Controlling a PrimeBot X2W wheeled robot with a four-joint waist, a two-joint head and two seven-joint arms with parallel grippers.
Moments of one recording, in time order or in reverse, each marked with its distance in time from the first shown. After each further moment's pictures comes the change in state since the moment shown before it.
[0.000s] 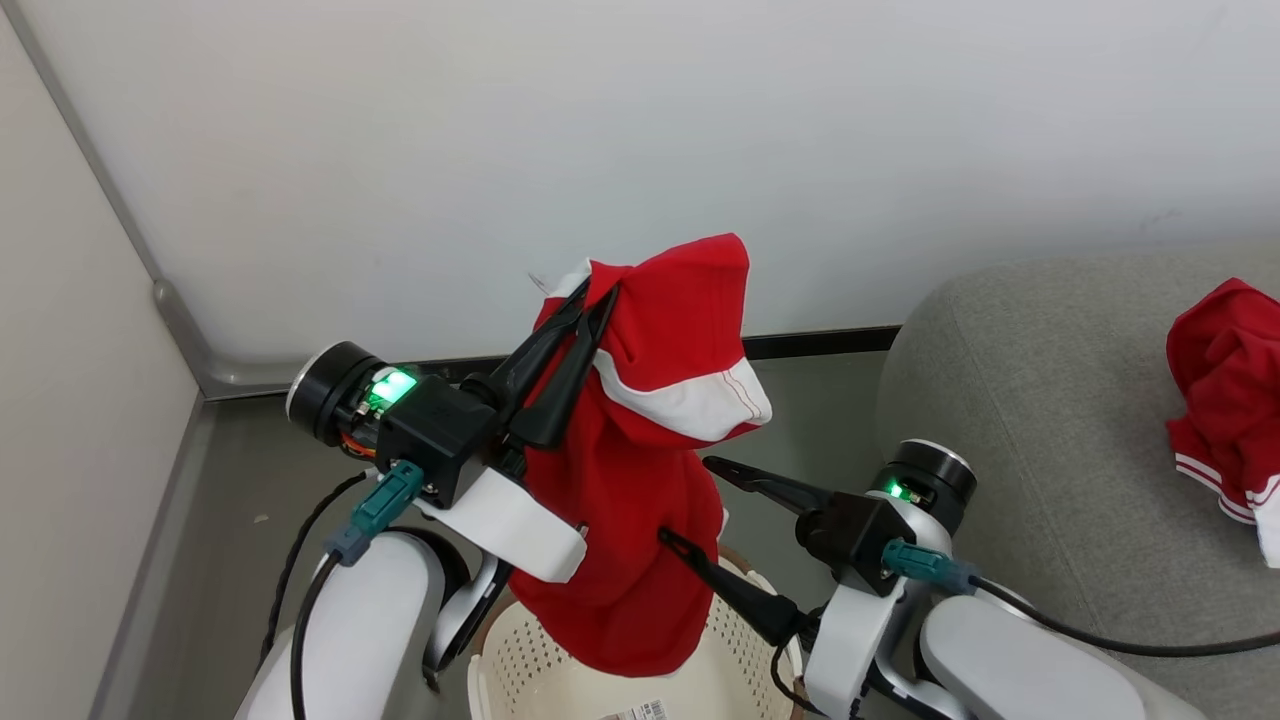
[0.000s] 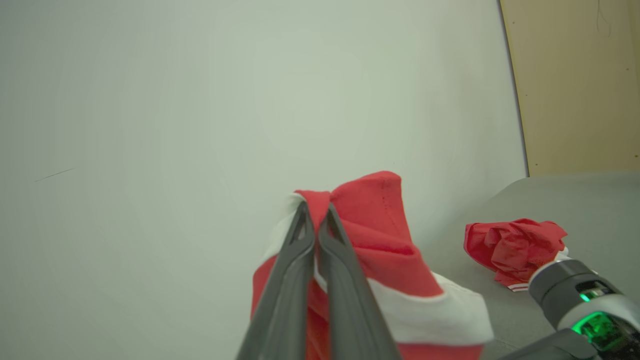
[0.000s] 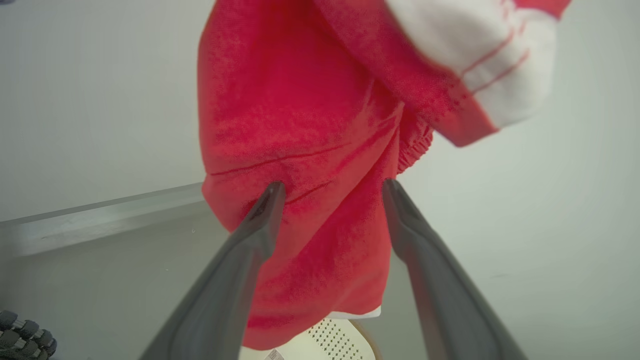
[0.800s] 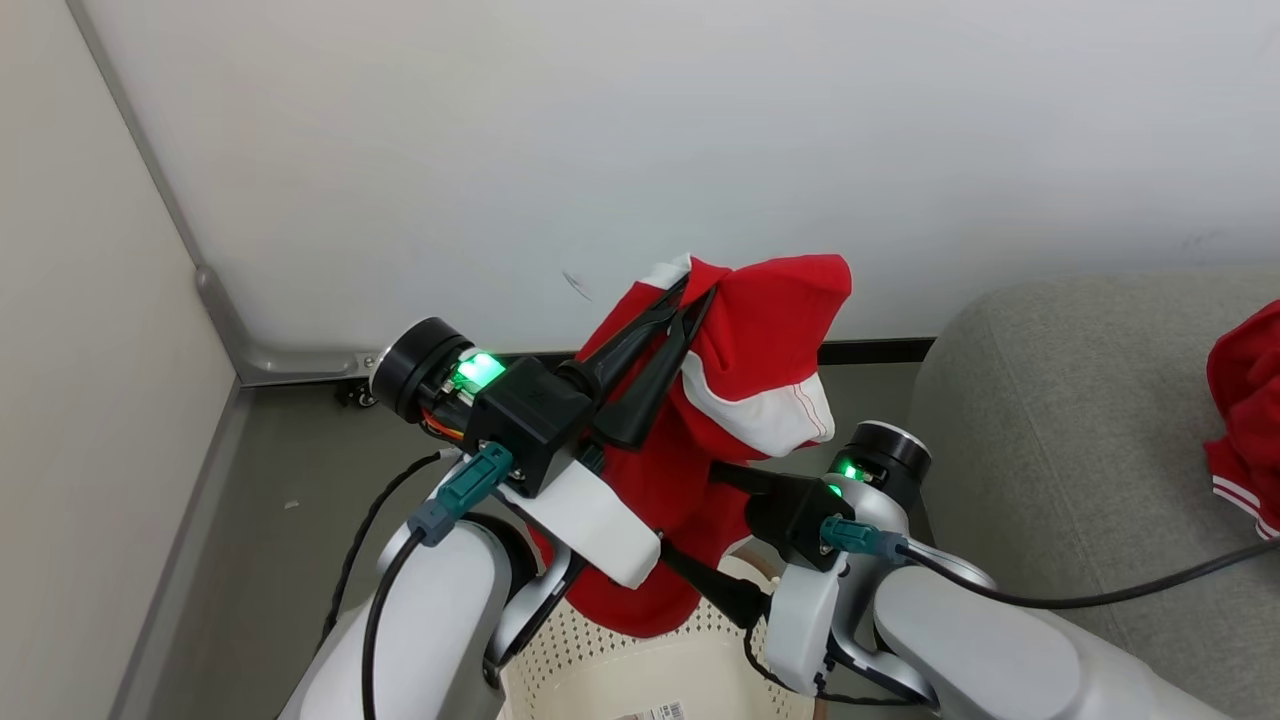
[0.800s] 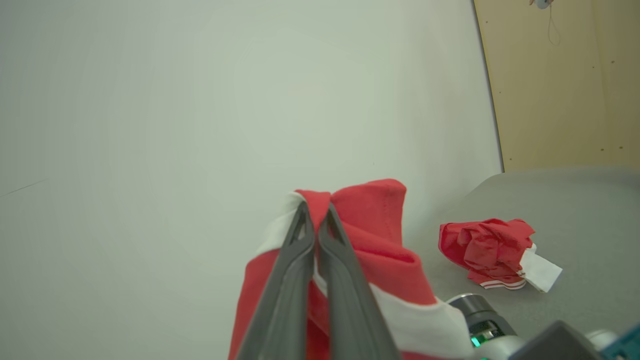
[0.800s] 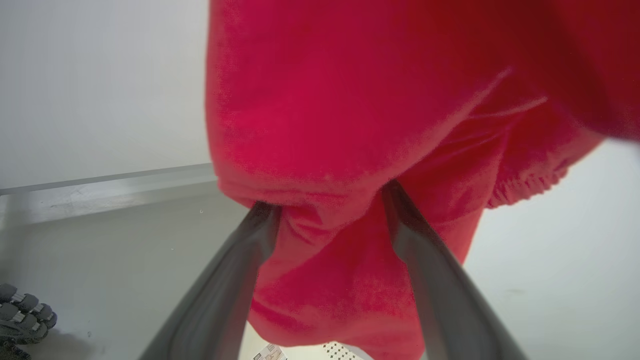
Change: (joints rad) left arm -0.058 -0.048 -0.094 -0.023 -0.015 -0.008 0.087; right arm -0.139 0.072 0.148 0.197 0.042 0.000 -0.015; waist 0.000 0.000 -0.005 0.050
